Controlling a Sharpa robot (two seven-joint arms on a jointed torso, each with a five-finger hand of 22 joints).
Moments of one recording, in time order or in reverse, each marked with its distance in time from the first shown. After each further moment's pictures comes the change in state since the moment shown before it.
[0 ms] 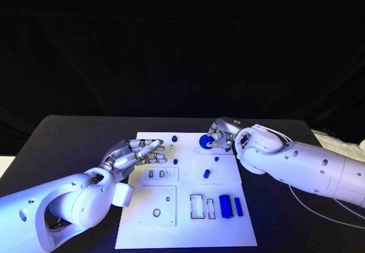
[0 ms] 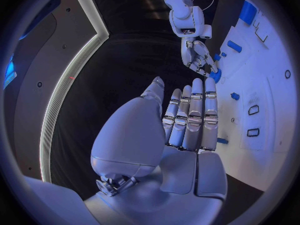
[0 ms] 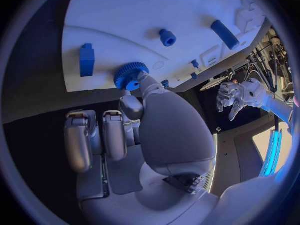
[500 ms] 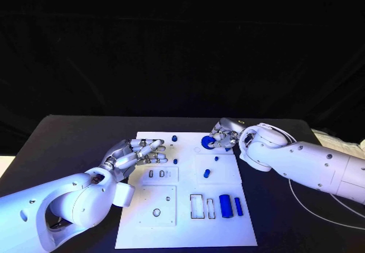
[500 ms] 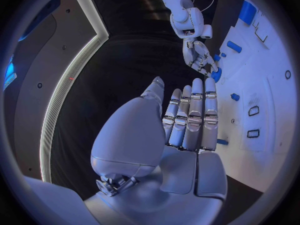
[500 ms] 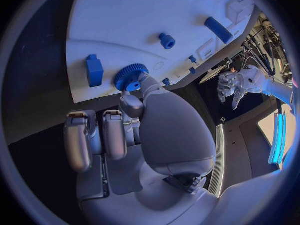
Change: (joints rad) left arm 0.000 0.003 0.000 0.003 -0.011 -0.003 0.001; left_hand 0.000 0.000 0.000 0.000 0.000 0.000 0.000 0.000 0.000 0.000 0.000 0.000 0.000 0.000 0.000 0.004 0.000 0.000 0.000 0.000 0.000 0.000; right arm 0.008 -0.012 0.000 -0.049 0.160 0.028 0.069; right_hand -0.012 -0.011 -0.045 0.012 0.028 -0.030 0.009 -0.012 -0.008 -0.011 0.008 -0.005 -0.021 -0.004 0.004 -0.010 0.000 0.000 -0.004 0.004 -0.006 0.000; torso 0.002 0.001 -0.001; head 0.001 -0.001
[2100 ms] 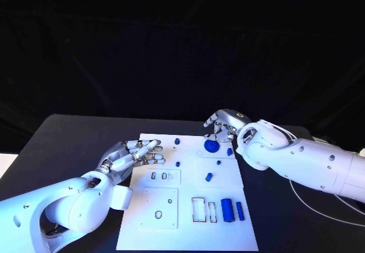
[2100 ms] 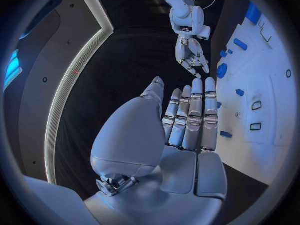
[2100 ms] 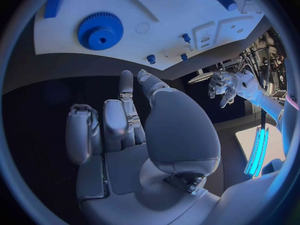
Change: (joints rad) left arm 0.000 -0.018 0.000 0.027 0.036 -0.023 0.039; left_hand 0.000 0.000 -0.003 0.003 0.000 -0.004 0.004 0.000 0.000 -0.004 0.004 0.000 0.000 -0.004 -0.004 0.000 -0.001 0.000 0.000 0.000 0.000 0.001; right arm 0.030 -0.017 -0.002 0.053 -0.097 -0.138 0.070; right_hand -0.099 -0.089 0.122 -0.081 0.005 -0.043 -0.004 -0.035 -0.008 0.055 -0.006 -0.544 -0.677 0.001 -0.010 -0.199 -0.223 0.031 -0.030 -0.020 -0.072 -0.006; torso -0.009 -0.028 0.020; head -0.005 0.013
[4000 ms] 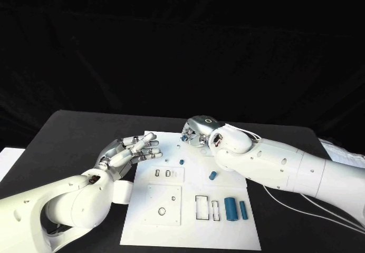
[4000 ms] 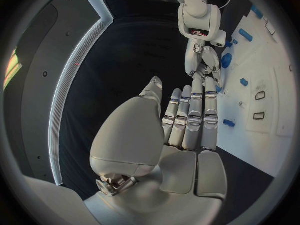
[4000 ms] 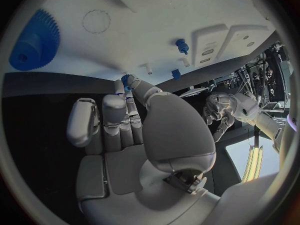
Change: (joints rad) left arm 0.000 -0.006 0.000 0.015 0.096 -0.069 0.050; left_hand -0.013 -0.013 -0.007 0.018 0.000 0.003 -0.003 0.008 0.000 0.000 0.000 0.007 0.000 0.000 0.000 0.010 -0.009 0.000 -0.004 -0.004 0.000 0.003; right arm -0.007 0.261 -0.023 -0.179 -0.192 0.075 0.001; right_hand 0.017 0.151 0.196 -0.174 -0.127 0.157 0.000 0.000 0.010 -0.185 0.031 -0.388 -0.345 0.000 0.026 -0.215 -0.301 0.039 -0.111 0.025 -0.097 -0.165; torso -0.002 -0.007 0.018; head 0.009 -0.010
